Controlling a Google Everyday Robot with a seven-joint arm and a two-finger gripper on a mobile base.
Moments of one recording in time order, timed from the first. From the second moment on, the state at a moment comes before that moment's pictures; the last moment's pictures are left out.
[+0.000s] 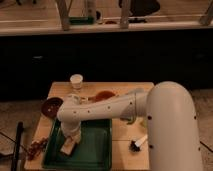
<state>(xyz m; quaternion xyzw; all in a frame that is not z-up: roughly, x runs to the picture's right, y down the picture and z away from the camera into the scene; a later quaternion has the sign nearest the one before) -0.191 0.279 0.766 -0.29 -0.28 -0.48 0.78</state>
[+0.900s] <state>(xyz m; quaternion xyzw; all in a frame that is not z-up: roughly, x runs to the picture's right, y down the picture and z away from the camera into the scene) -0.099 0.266 0.752 -0.29 -0.25 -0.44 0.81</state>
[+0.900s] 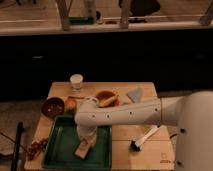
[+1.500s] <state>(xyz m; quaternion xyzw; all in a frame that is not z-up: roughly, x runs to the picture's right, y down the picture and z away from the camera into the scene) -0.117 0.220 0.783 -0.26 -0.23 -0.45 0.82</state>
